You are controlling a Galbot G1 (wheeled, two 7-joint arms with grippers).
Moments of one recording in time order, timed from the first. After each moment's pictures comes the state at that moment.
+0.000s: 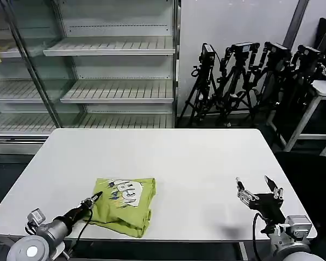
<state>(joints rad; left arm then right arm) 1.42 -1.08 -0.70 -1.93 -1.43 0.56 -0.13 -1.61 0.90 0.59 2.40 0.64 -0.38 0.46</state>
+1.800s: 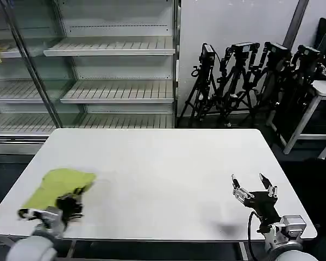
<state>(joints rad) 1.44 -0.94 -0.54 -2.06 -0.28 0.49 -0.08 -1.57 0.94 0.54 2.37 0.60 -0.32 0.43</state>
